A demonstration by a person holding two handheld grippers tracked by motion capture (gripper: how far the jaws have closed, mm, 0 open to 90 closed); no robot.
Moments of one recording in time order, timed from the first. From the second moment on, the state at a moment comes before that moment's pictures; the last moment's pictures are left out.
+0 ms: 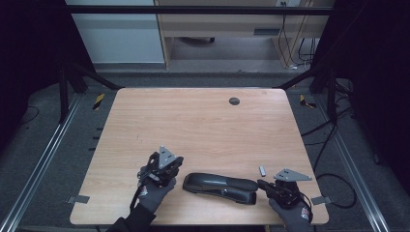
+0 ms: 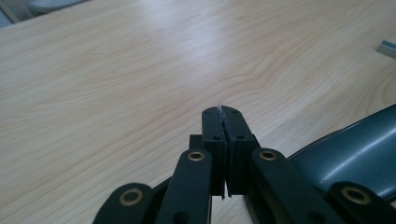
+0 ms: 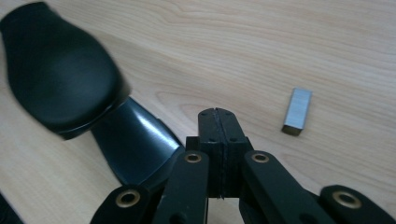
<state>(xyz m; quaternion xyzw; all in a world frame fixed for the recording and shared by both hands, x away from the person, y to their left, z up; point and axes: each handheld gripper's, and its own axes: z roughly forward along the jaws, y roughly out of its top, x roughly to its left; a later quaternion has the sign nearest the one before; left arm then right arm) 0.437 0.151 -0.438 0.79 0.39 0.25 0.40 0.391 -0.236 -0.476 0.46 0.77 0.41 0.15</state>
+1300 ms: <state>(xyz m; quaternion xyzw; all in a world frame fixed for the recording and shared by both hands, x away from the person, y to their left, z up) 0.401 0.255 -0.455 0.73 0.49 0.28 0.38 0.366 -0.204 -0.489 0.41 0.82 0.39 0.08</state>
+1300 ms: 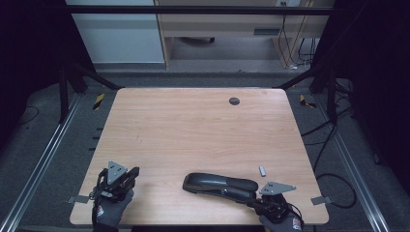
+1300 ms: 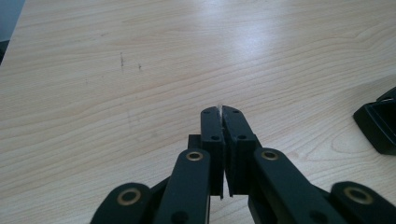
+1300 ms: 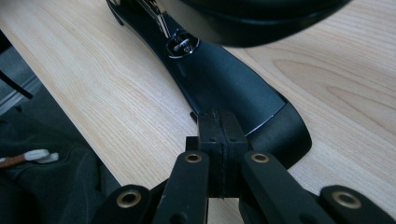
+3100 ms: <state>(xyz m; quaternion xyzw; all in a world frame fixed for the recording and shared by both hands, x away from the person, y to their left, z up) 0.403 0.249 -0.455 0.74 0.48 0.27 0.38 0.381 -0.223 -0.479 0.44 0.79 0.41 0.15</state>
